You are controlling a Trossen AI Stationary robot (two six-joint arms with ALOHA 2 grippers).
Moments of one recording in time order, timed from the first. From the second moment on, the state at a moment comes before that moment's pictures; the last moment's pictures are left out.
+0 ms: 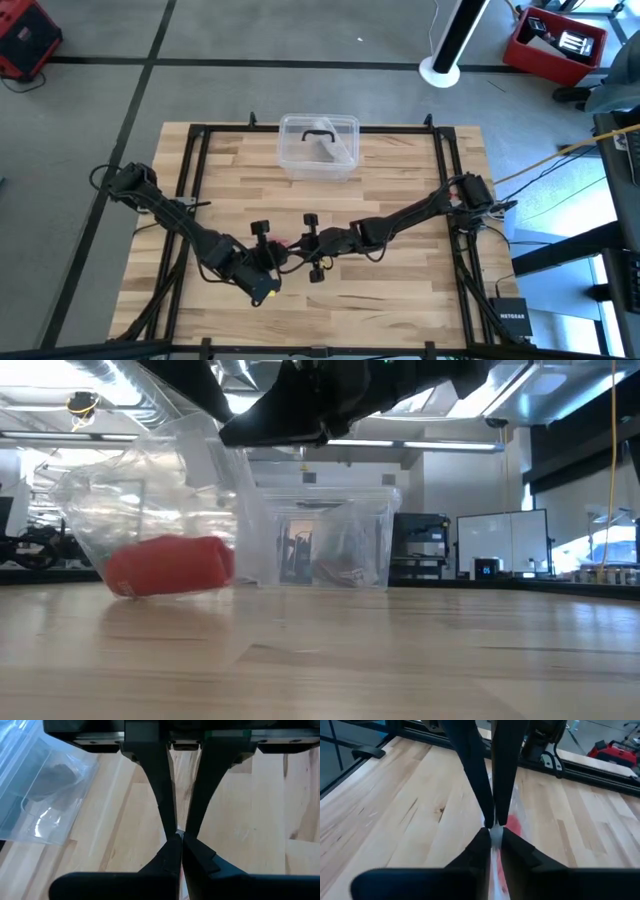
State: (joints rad) left arm -0.60 1.59 1.23 -0.74 -0.74 -0.55; right arm 0.27 1.95 1.23 0.29 0.20 -0.11
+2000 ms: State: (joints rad) left arm -0.48 1.65 1.16 -0.59 -0.51 -0.53; right arm 0.27 2.01 1.22 0.17 0.22 -0.10
